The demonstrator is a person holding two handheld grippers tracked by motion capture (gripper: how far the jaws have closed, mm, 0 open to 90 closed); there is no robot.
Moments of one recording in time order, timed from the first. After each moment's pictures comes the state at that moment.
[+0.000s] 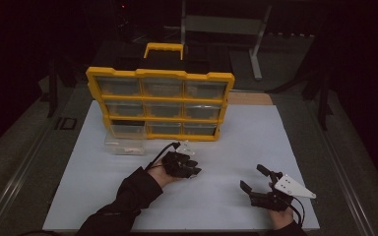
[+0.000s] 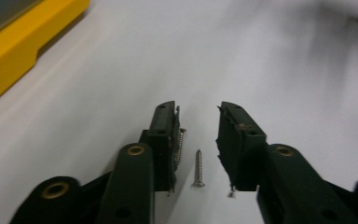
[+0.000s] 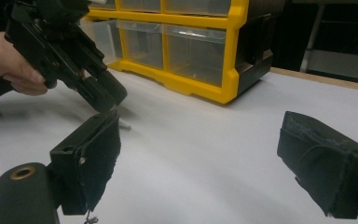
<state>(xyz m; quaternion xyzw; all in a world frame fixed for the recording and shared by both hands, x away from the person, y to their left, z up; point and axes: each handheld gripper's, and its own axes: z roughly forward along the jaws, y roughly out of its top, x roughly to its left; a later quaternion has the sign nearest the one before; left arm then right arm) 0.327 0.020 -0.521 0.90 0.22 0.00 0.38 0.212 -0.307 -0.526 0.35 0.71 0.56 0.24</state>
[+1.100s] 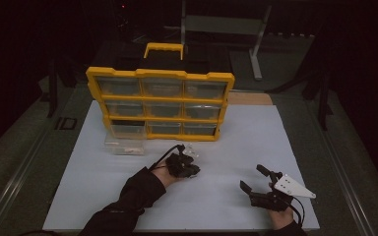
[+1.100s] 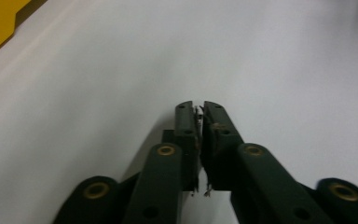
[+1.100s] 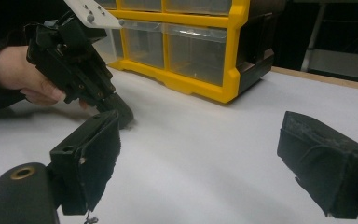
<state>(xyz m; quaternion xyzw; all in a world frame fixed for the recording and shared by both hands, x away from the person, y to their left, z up) 0.334 0.009 -0.540 0.92 0.21 0.00 0.34 0.212 -0.306 -0.526 0.35 0.71 0.56 0.24</state>
